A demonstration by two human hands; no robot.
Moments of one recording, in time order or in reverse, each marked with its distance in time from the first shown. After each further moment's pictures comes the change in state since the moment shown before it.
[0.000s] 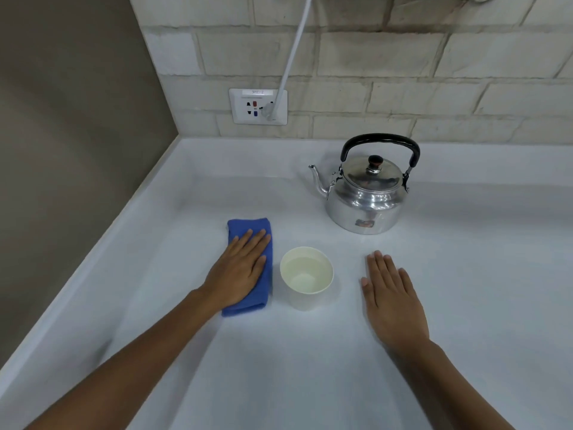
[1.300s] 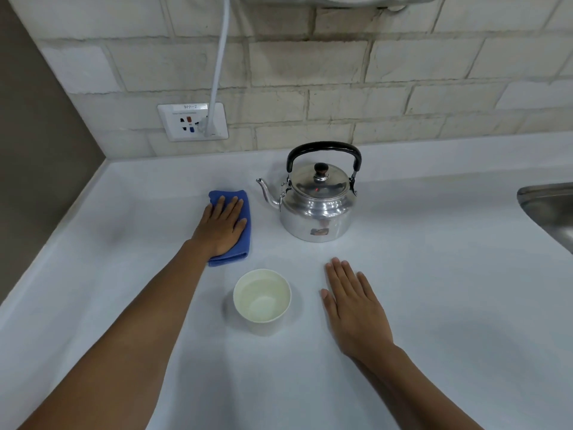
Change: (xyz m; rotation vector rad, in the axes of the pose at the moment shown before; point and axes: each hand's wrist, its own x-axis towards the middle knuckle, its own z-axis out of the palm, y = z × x) left_hand 0.153 -0.010 -0.001 0.159 -0.170 -0.039; right_hand -0.002 0.000 0.002 0.010 0.035 -0.013
